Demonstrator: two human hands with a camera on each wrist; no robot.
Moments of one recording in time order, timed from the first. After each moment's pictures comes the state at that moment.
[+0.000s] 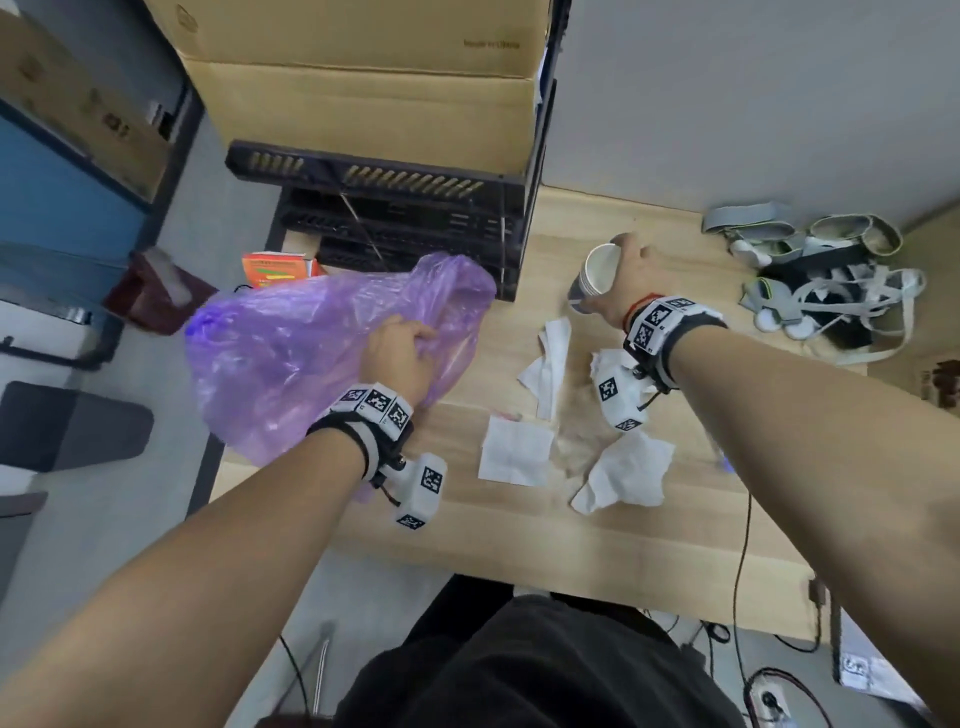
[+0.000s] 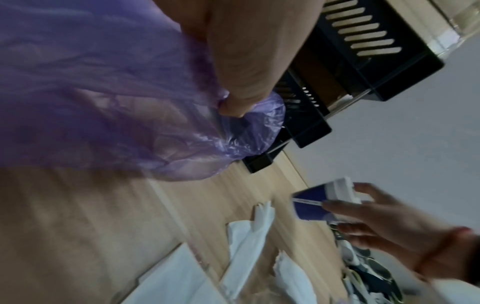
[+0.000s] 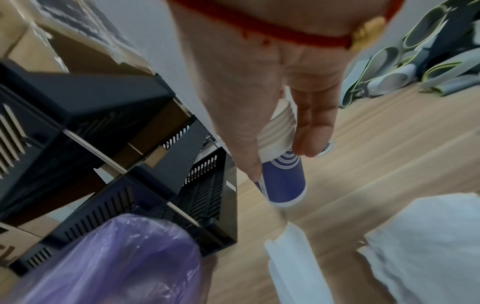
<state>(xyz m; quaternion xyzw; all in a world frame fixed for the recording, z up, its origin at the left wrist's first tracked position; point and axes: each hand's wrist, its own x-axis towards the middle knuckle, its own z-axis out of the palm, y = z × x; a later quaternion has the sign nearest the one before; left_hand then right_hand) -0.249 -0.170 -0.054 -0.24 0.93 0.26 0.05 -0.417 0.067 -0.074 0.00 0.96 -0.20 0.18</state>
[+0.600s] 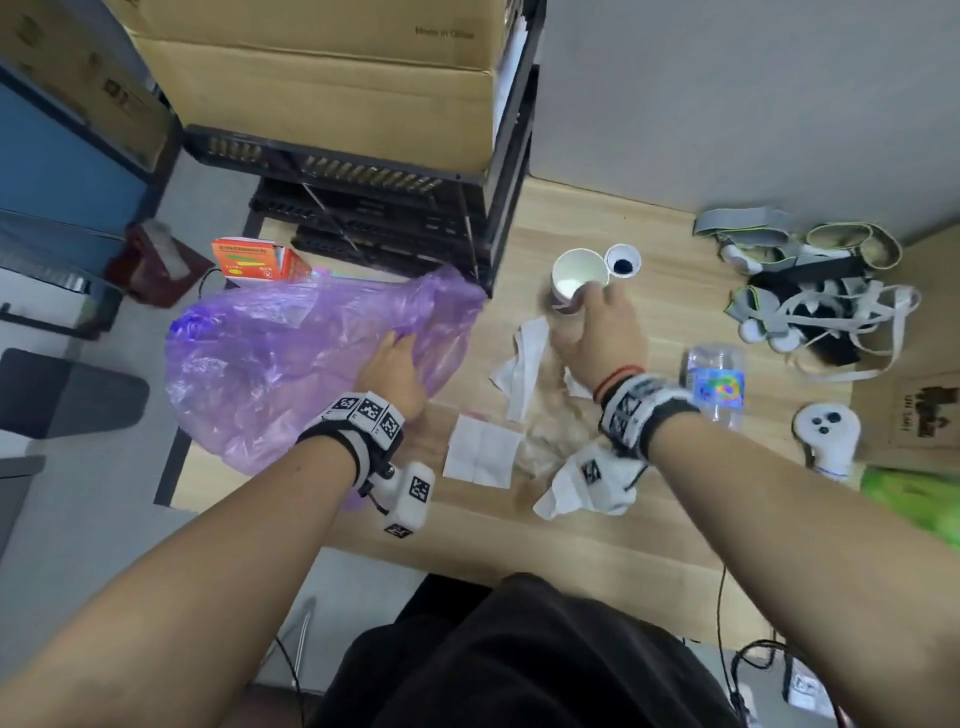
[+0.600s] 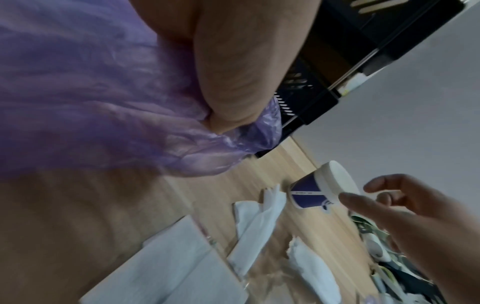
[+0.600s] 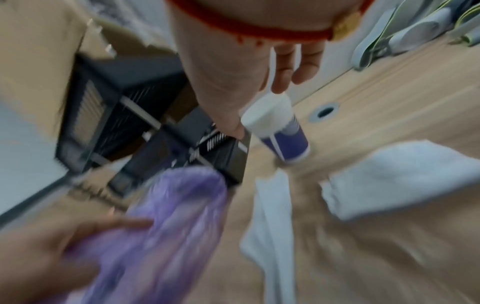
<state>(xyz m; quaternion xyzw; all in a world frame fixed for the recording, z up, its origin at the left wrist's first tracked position) -0.253 -0.136 -0.080 -0.24 0.92 0.20 0.21 -0.371 0.093 -0.091 -0.11 0.96 -0.24 0.10</state>
